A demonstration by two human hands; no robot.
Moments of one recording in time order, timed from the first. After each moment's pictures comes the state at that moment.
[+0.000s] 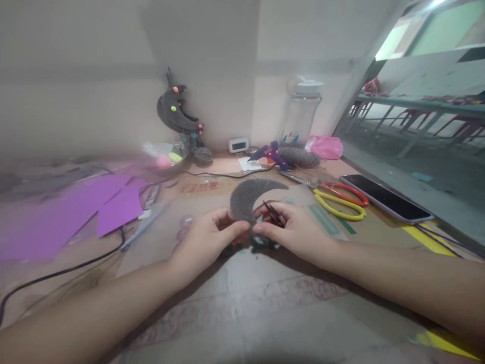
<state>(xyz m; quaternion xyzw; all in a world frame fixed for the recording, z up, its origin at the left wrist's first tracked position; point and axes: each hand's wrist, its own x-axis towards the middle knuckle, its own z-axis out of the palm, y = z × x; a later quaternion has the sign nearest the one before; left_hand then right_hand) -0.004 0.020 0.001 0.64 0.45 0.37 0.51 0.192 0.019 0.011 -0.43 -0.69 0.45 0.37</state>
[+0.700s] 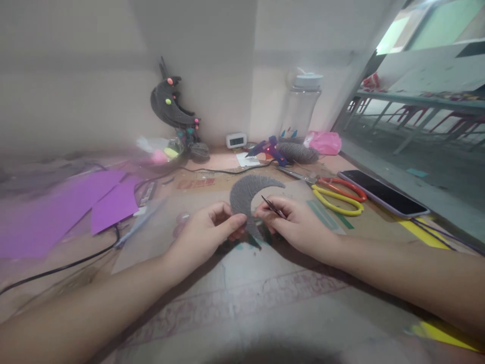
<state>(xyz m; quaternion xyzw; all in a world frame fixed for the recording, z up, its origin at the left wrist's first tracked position) -0.004 0.019 0.004 0.63 0.47 0.37 0.50 0.199 0.020 0.008 -0.43 -0.72 0.40 0.37</state>
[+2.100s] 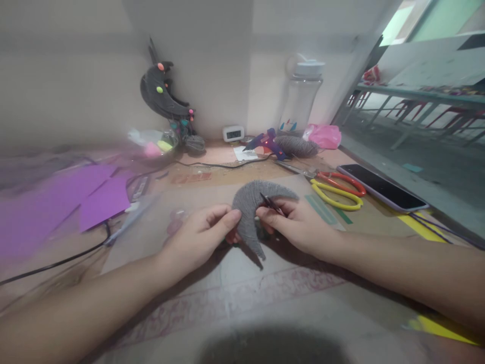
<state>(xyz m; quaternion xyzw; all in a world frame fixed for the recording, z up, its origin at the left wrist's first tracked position) -0.005 0.012 0.010 0.70 0.42 0.33 0.47 0.198 0.015 0.007 -0.41 -0.69 0.44 0.40</state>
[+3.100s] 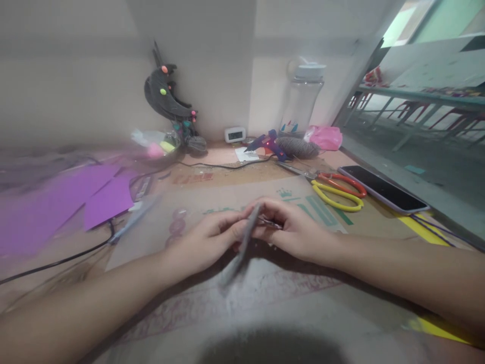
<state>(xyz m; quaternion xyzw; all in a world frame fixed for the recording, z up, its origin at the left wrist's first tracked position) -0.011 0.014 0.000 0.73 0.40 0.26 0.48 0.195 0.008 0.012 -0.34 -0.73 0.49 0.34</state>
